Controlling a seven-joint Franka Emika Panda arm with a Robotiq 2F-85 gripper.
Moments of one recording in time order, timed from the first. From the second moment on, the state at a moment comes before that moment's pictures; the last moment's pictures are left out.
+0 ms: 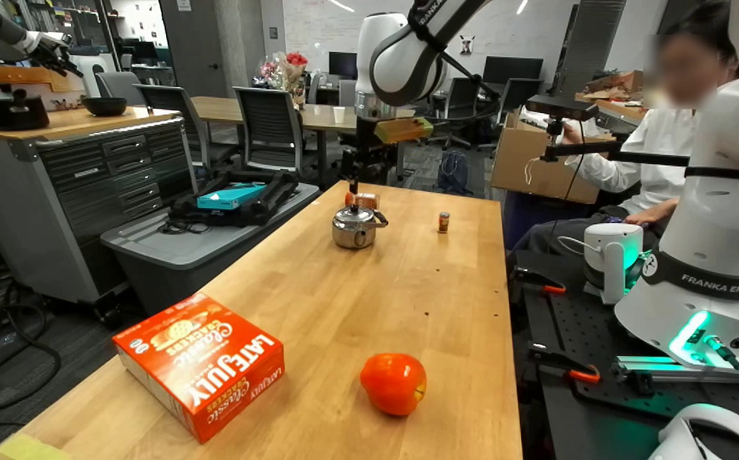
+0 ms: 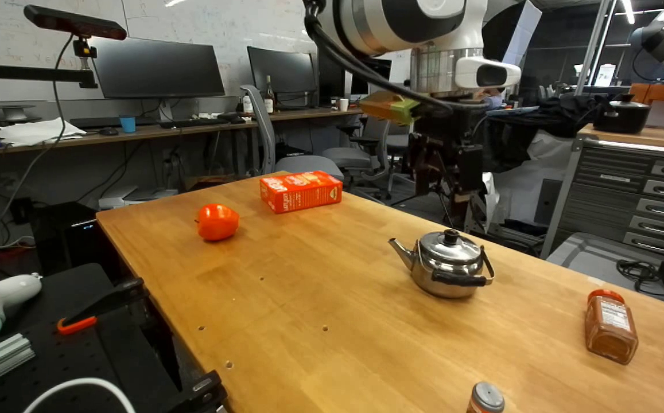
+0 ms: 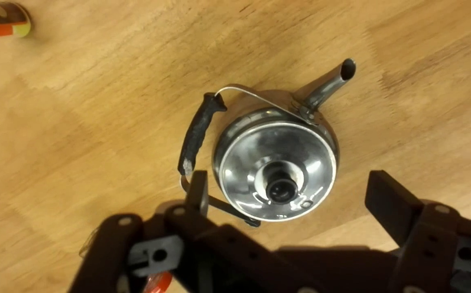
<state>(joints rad) -0.05 0.29 -0.17 -2.13 -0.03 2.52 0.31</state>
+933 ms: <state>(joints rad) -0.05 -0.02 -0.10 -2.38 -0.03 2.46 -0.02</state>
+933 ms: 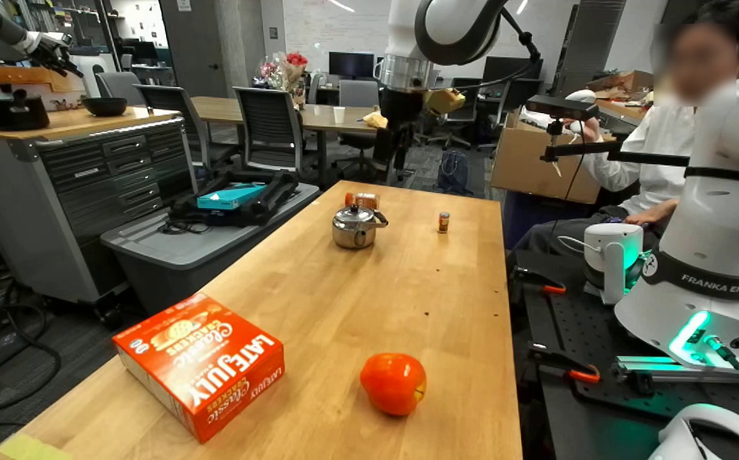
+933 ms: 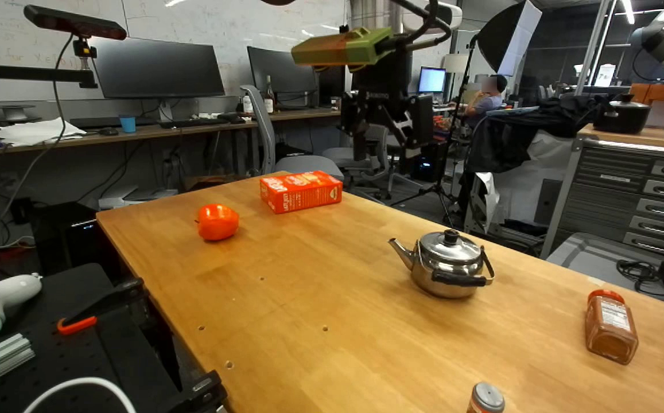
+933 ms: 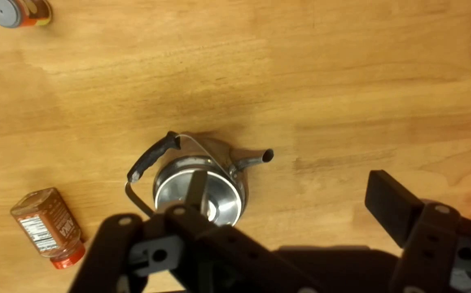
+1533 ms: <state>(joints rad) -0.05 -0.21 -0.09 -2.48 -0.03 2.32 -0.06</state>
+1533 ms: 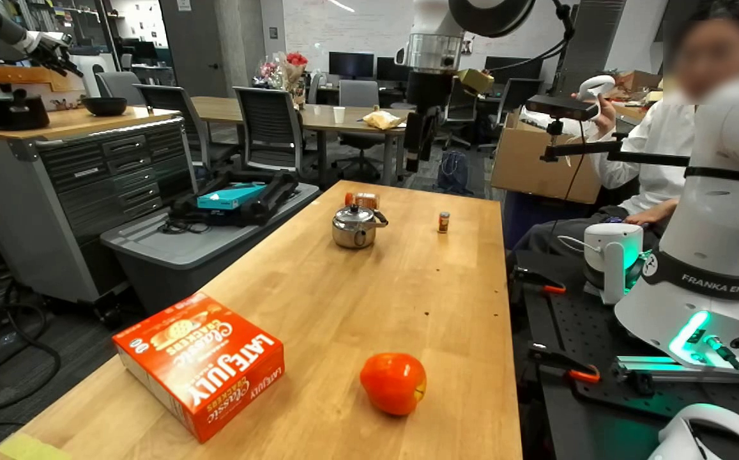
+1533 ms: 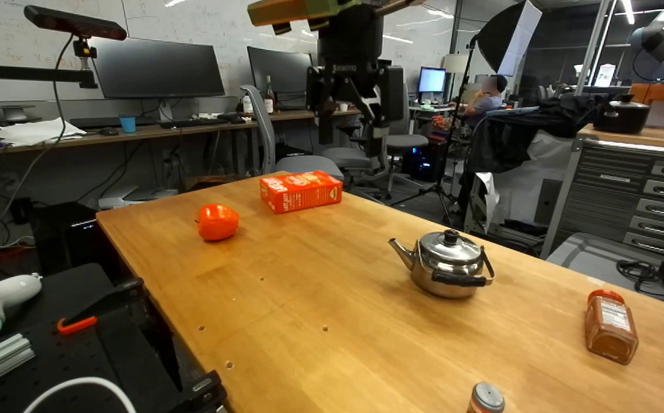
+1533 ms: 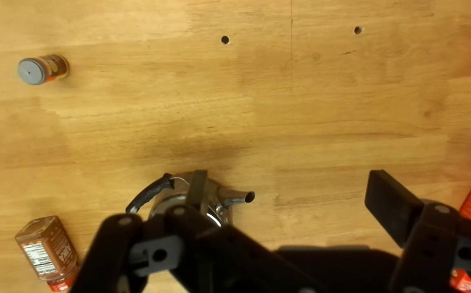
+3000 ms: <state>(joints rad) -0.05 -0.36 -0.09 -2.57 -0.06 2.20 -0.12</state>
